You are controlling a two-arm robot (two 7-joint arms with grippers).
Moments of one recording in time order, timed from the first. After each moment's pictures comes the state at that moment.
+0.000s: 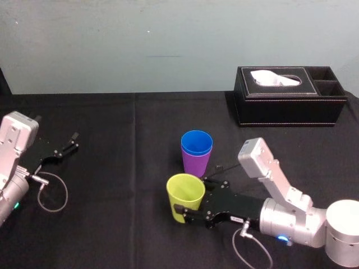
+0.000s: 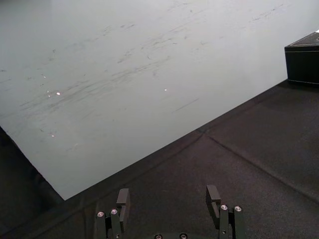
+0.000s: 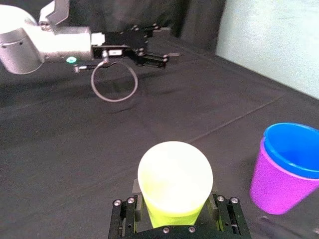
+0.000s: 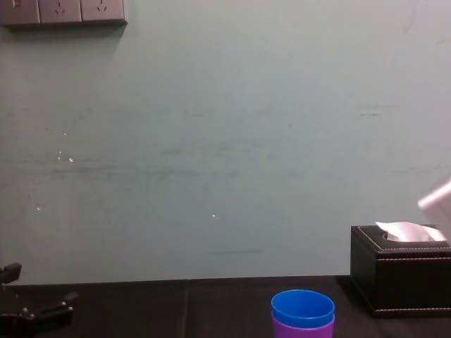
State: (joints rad) left arm -0.20 0.60 0.45 -1.41 -0.25 -0.12 0.03; right arm 0.19 0.57 -0.55 -1.60 0.38 0.11 0.56
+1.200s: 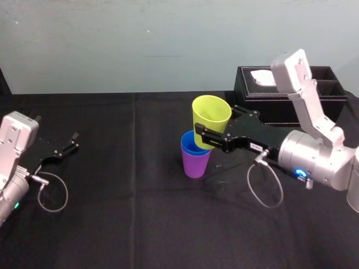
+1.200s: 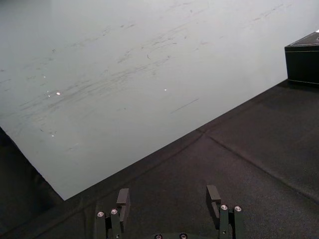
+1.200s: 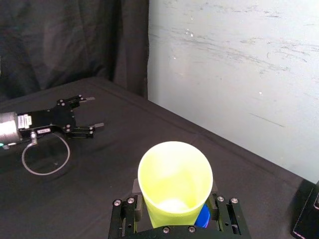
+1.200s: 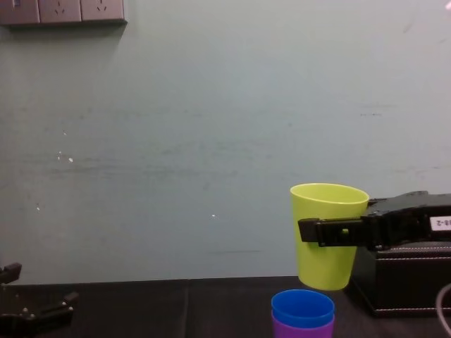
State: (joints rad) left arm -0.20 0.60 0.45 -1.41 -0.25 -0.12 0.03; right arm 0.24 0.56 -0.38 -1.82 0.45 0.39 0.34
